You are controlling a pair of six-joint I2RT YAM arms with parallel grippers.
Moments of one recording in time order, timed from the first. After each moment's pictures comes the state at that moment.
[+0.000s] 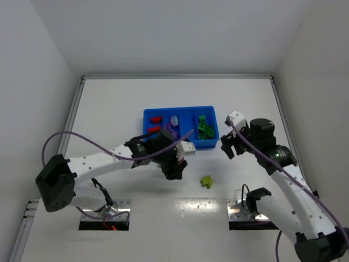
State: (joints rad) left arm -0.90 1.31 0.86 -0.38 0.45 0.07; right arm 0.30 0.81 0.74 -0.62 -0.23 -0.34
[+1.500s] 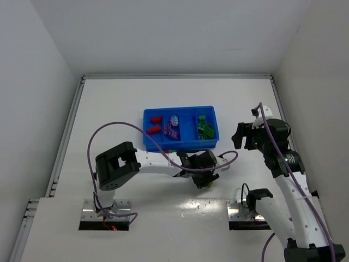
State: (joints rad) left arm -1.22 1.89 1.18 -0.23 0.09 -0.08; right arm 0.11 0.72 0.76 -0.61 -0.11 0.07
